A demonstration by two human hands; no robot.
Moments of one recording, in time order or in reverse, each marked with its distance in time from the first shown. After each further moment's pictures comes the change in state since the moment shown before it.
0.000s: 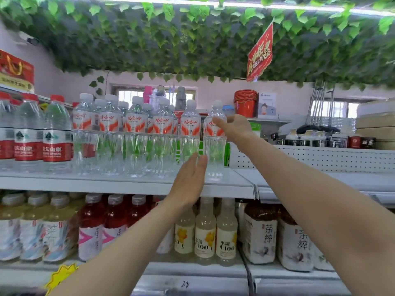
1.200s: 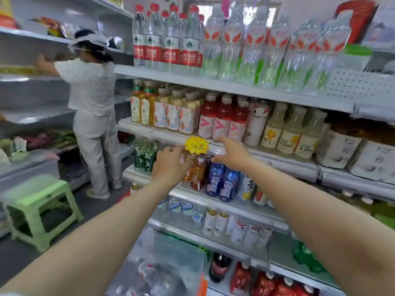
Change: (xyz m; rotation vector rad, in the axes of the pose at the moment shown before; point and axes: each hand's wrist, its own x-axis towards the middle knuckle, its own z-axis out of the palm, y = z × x) left_hand -0.336 -0.127 -0.205 0.648 0.176 -0.475; right_hand -0.360 -0.015 0.215 -0.456 -0.738 -0.115
